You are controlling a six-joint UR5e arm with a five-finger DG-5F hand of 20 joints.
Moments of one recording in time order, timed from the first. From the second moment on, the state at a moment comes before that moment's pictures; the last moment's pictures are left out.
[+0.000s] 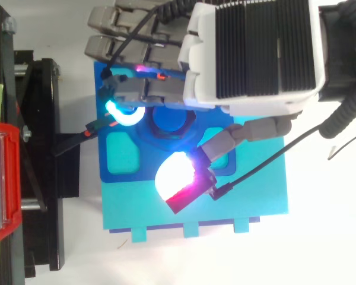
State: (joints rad) arm 0.04 -2.25 -0.95 -3.32 -1.61 -1.42
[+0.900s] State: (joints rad) arm 0.10 -2.25 -1.00 -3.25 -1.54 -1.41
